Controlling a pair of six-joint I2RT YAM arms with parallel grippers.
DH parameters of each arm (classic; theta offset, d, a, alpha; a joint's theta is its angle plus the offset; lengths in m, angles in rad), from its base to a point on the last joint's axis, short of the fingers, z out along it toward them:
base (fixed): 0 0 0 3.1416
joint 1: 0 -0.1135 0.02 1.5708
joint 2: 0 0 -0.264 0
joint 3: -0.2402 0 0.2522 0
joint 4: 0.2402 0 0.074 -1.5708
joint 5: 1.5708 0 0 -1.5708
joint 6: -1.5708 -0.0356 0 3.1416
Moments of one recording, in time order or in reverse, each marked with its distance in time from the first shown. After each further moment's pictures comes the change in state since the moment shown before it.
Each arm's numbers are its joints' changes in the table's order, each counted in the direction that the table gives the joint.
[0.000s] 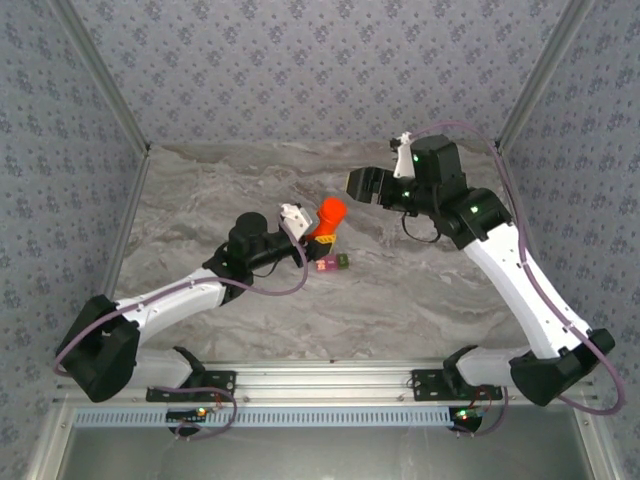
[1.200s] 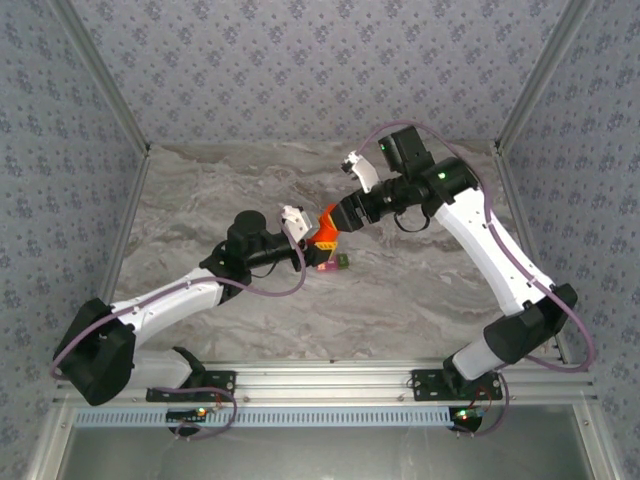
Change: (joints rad) left arm -0.010 -0.019 -0.014 0.067 0.117 -0.011; right arm -0.011 0.239 -0.208 0.343 -0.323 0.589
